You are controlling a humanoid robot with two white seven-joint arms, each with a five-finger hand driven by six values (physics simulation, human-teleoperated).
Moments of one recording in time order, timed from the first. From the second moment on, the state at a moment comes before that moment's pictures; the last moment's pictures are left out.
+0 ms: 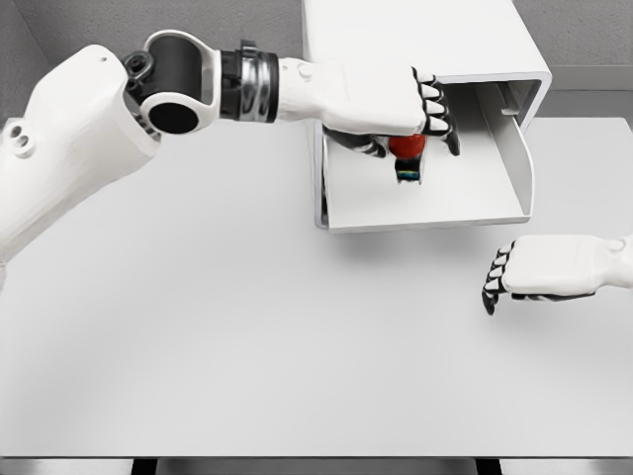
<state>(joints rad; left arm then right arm) -1.22 0.35 -1.03 -1.37 -0.37 -0.61 -0.40 -0.78 -1.24 1.03 -1.77 0.27 -0.61 0.47</state>
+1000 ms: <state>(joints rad) -1.19 0.64 -1.02 -1.64 -0.22 -0.61 -0.40 -0.76 -1.16 0.96 -1.76 0.27 -0.61 0.47</state>
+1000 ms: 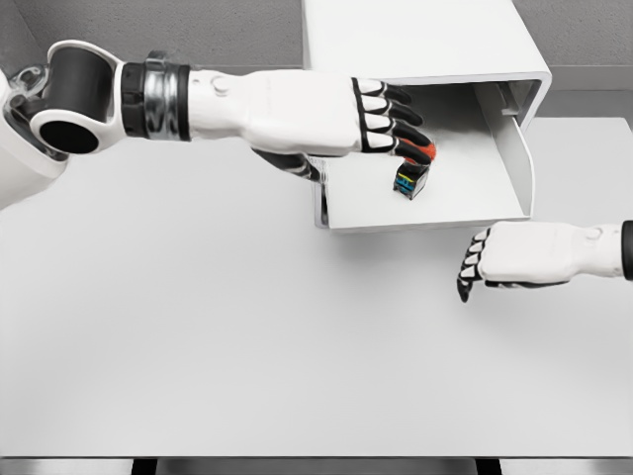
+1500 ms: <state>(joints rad) -0.88 1.07 -0.87 -1.64 -0.16 -0.61 -0.40 -0.76 -1.10 0.93 -1.72 0.27 -0.61 0.47</state>
